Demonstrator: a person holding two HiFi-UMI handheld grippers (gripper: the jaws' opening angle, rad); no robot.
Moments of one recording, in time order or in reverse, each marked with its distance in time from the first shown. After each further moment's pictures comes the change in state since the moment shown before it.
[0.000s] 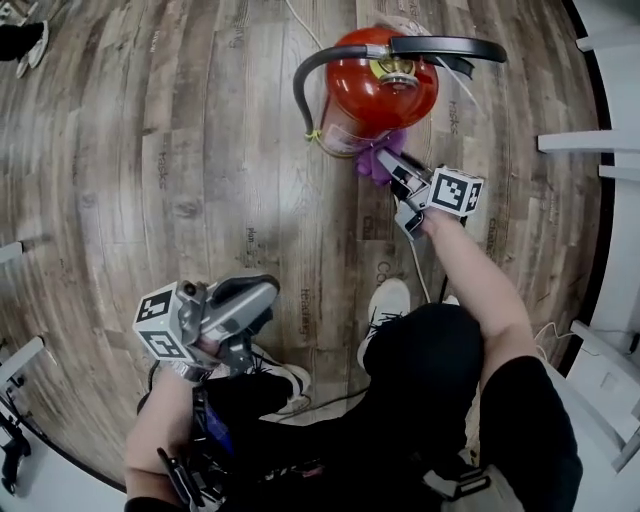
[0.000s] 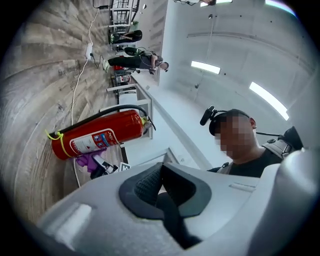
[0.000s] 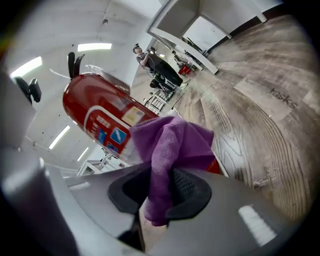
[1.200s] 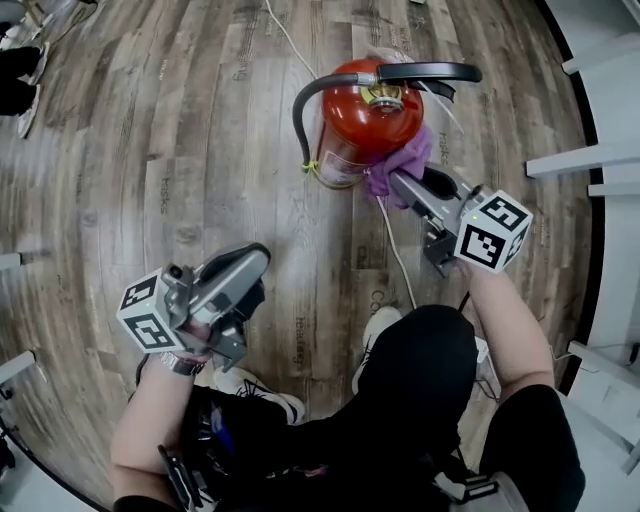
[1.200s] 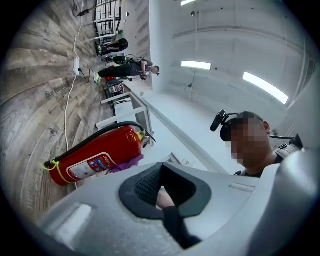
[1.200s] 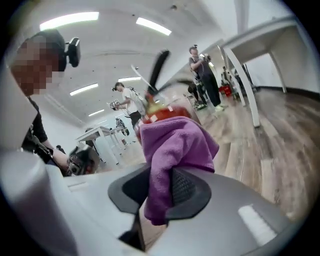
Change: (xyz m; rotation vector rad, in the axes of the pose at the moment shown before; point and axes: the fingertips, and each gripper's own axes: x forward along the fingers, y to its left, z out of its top) left arm 0.024 0.003 0.051 0.158 -0.037 0.028; right arm -0.057 0.151 0.068 -0.579 0.037 0.019
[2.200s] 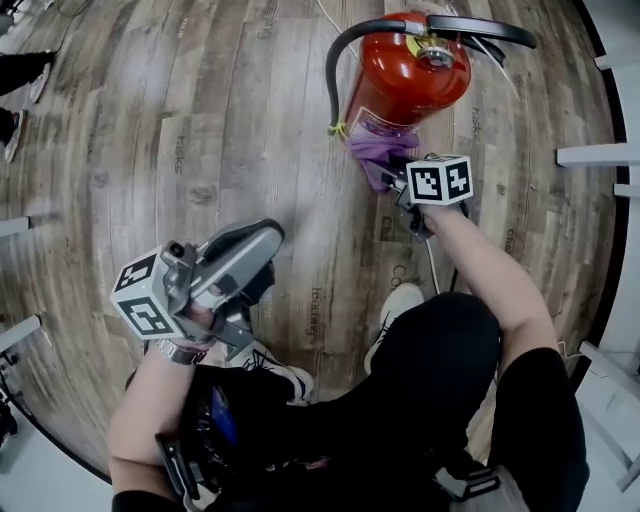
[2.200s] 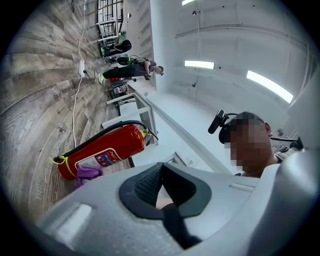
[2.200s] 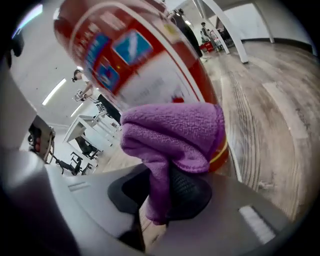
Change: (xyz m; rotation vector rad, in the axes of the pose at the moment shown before) left arm -0.017 -0.006 -0.009 -0.018 -0.002 0.058; right arm 0.107 -0.049 -0.185 0.281 0.370 -0.034
